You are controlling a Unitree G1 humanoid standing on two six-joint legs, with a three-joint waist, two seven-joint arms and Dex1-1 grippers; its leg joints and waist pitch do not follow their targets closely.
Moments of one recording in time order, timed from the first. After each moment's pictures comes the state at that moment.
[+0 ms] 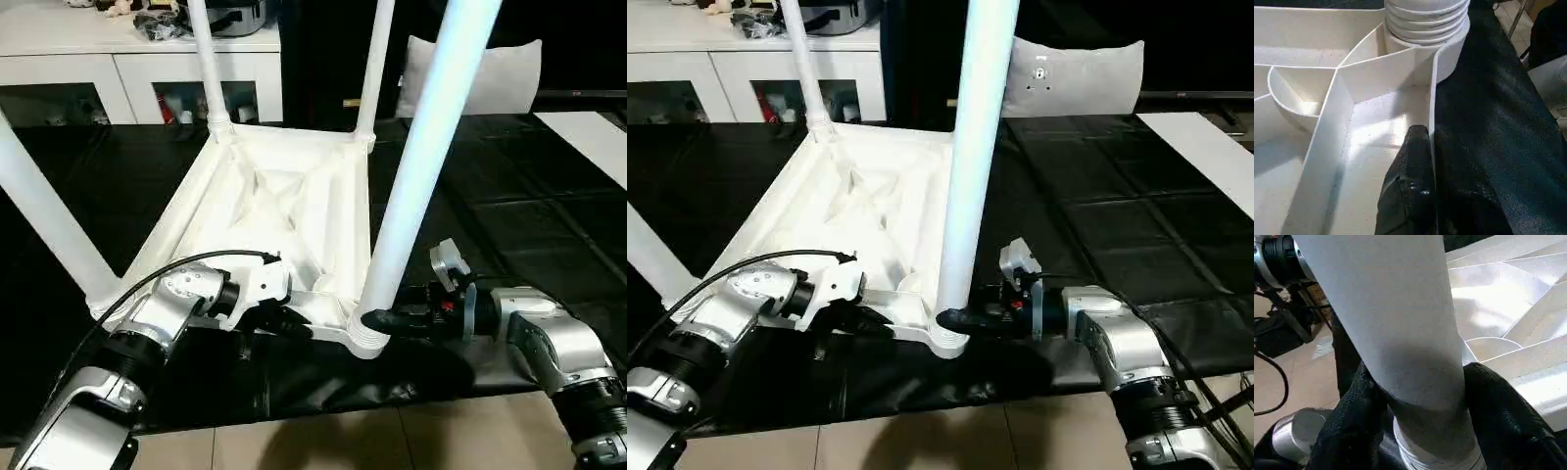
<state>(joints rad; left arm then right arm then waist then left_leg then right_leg) -0.57 0.41 -0.35 0.64 0.00 -0.07 -1.35 -0.35 -0.46 0.14 0.29 0.38 0.35 1.29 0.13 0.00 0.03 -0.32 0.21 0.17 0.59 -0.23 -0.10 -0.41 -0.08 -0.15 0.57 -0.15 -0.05</state>
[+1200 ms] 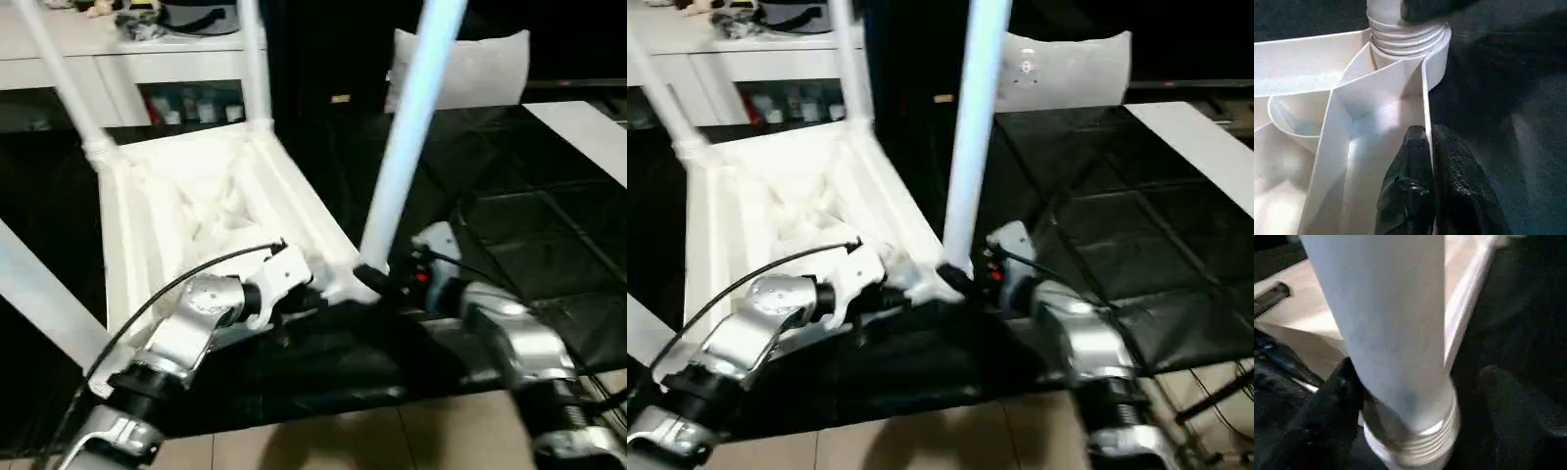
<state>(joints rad) -0.43 0.33 -0.31 0.33 0.05 0.18 -0.99 -0.37 -0.34 0.05 0.35 0.25 0.25 0.86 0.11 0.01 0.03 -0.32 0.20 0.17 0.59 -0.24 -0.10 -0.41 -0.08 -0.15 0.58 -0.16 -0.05</state>
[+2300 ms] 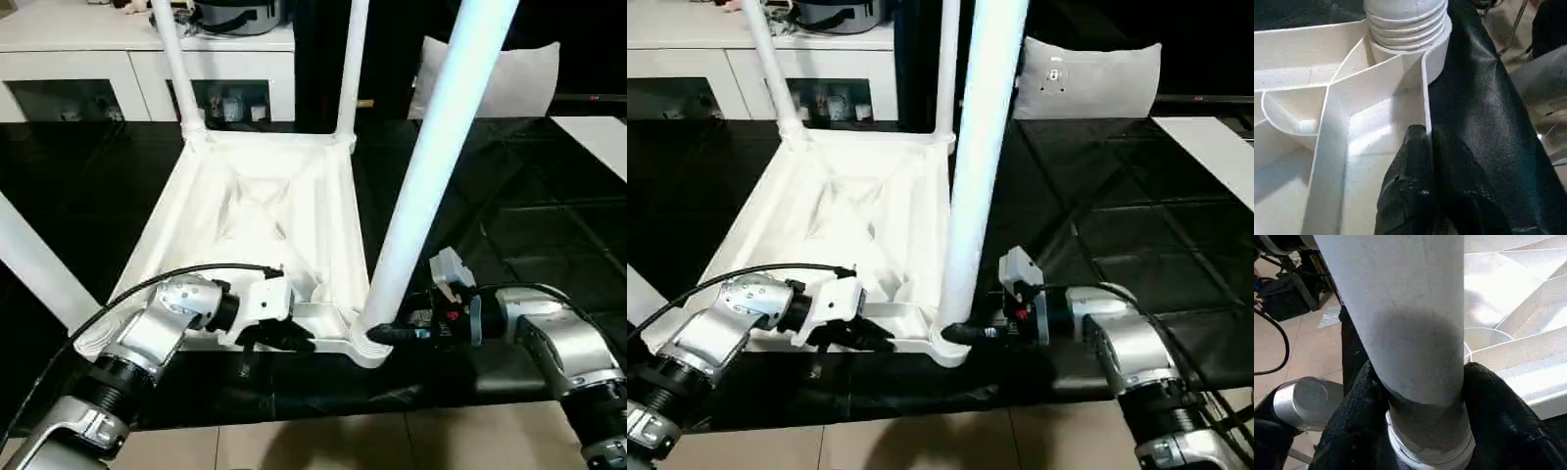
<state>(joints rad) -0.46 0.46 -0.39 0.39 -0.01 -0.01 -1.33 -0.35 -0.51 0.18 0.29 0.32 0.26 1.36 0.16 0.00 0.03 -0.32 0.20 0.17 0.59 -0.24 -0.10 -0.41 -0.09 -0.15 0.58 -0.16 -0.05</state>
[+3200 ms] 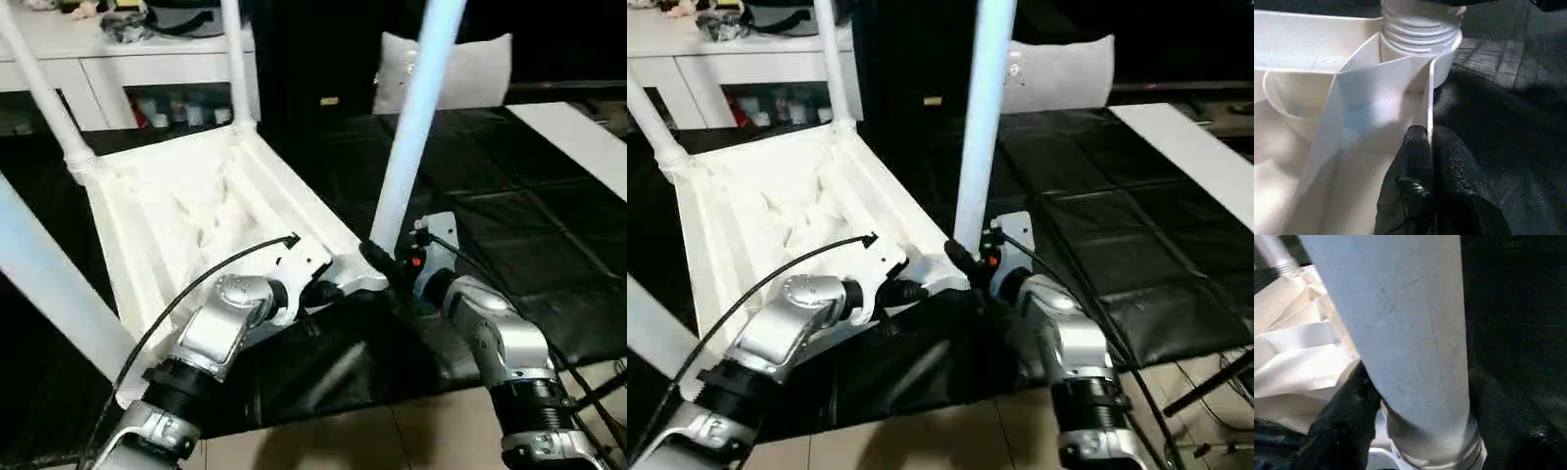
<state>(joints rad) -0.47 0.17 -0.28 0.29 0.04 0.50 -0.79 -0.38 -0.17 -0.03 0.29 0.24 0.40 0.56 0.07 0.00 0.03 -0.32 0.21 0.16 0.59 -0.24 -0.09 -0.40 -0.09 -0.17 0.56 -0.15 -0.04</state>
